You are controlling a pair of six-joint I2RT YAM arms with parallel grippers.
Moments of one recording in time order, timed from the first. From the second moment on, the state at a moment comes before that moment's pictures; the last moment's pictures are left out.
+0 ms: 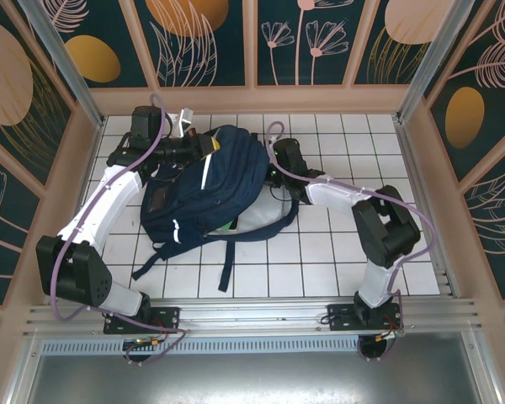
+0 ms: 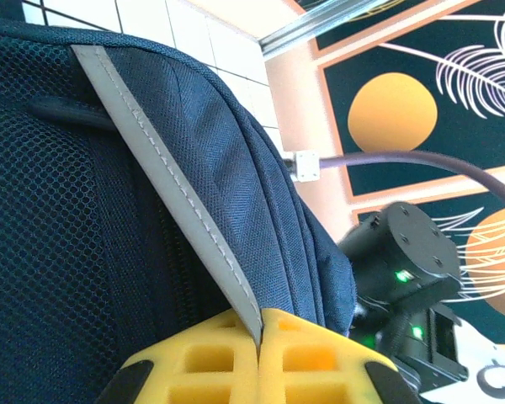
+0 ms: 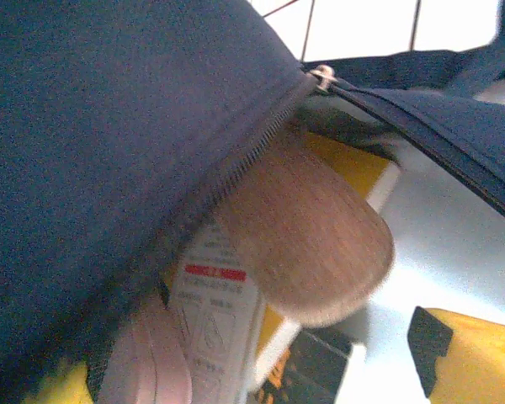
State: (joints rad) left arm -0.24 1.48 1.32 -0.39 0.77 -0.72; right arm 0.59 1.76 1.11 0.14 -0.33 0.77
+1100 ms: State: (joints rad) left arm -0.80 1.82 1.36 -0.41 0.38 -0.47; right arm 0.33 1.79 1.15 -0.09 -0.34 0.64
